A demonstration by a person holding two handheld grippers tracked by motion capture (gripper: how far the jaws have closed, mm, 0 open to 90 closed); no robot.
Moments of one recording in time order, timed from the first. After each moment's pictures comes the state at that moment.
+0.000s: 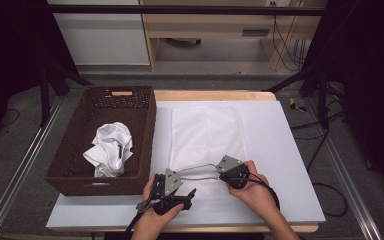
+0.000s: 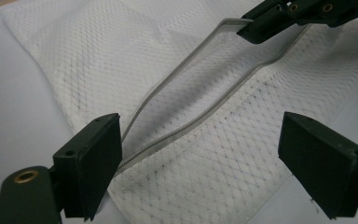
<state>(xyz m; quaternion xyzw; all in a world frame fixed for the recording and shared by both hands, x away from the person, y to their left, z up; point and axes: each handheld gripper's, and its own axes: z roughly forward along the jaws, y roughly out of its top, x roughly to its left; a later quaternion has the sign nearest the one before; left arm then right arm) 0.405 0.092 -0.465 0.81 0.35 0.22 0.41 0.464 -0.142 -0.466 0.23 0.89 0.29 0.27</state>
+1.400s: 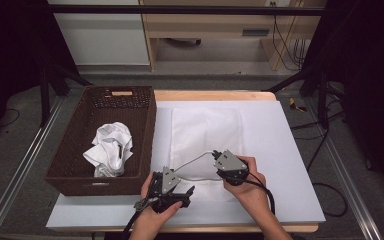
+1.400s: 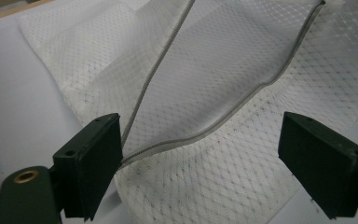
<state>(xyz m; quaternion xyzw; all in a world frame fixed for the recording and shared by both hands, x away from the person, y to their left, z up) 0.407 0.096 -0.459 0.81 0.35 0.23 0.42 0.451 -0.129 -0.429 0.23 0.81 0.37 0.38</state>
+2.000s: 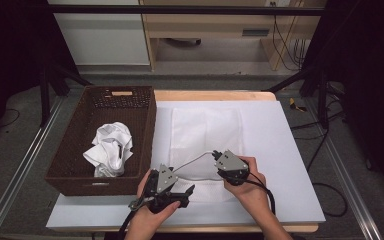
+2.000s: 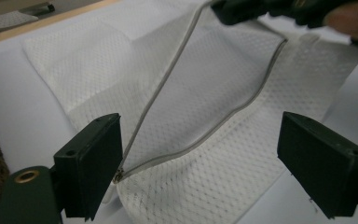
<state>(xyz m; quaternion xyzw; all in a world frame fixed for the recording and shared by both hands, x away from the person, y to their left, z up) 0.394 0.102 -0.416 0.80 0.34 0.21 0.44 0.452 -0.131 -0.431 0.23 0.81 0.38 0.38</state>
